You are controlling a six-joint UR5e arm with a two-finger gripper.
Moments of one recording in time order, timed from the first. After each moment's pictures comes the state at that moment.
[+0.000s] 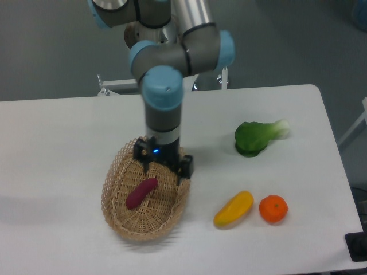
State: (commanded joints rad) arm 2.18 -1.93 -1.80 -0.79 1.49 0.68
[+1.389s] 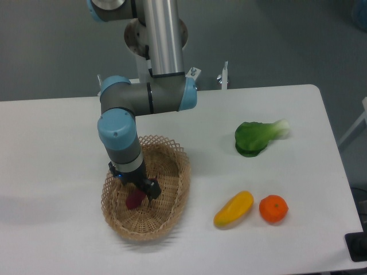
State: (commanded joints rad) arm 2.12 -2.03 -1.81 -0.75 1.62 0.74
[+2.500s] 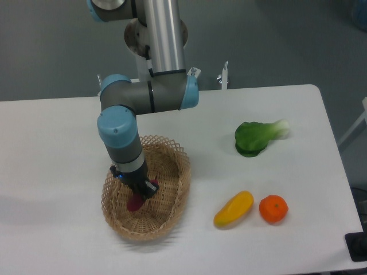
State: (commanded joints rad) arm 2.18 -1.98 -1.73 -0.77 1.61 0.80
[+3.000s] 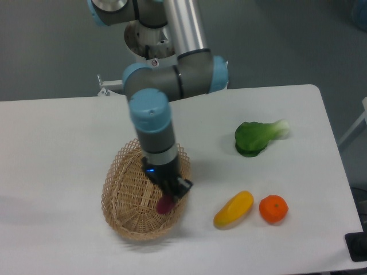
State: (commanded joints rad) arm 2.37 -1.94 -1.58 -0.93 1.59 0.99
